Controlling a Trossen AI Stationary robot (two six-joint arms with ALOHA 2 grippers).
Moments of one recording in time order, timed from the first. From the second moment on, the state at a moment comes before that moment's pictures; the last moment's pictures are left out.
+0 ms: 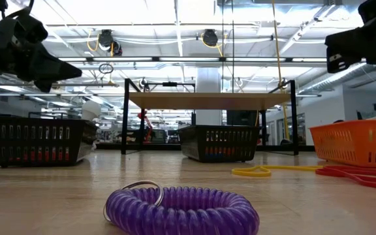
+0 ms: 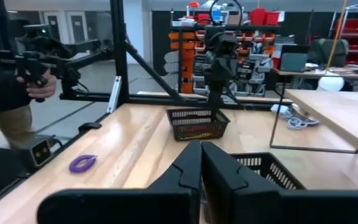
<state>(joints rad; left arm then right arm) -0.21 0.15 0.04 -0.02 -0.43 -0.17 0.26 0.00 0.08 -0.04 0.11 0.00</state>
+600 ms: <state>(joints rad) -0.21 0.22 0.14 0.00 -0.50 -0.19 0.26 0.00 0.08 -0.05 0.11 -0.02</state>
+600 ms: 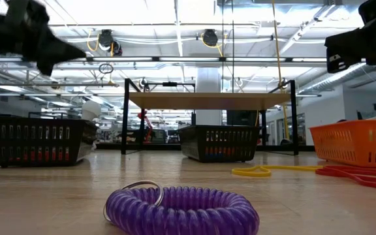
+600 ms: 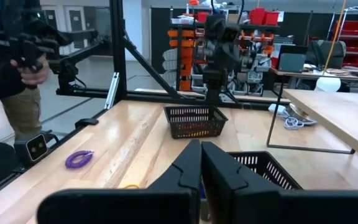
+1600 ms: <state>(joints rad) -0.23 1.98 1.65 -0.57 -0.10 0.16 0.26 0.00 0.04 -0.03 0.10 0.02</state>
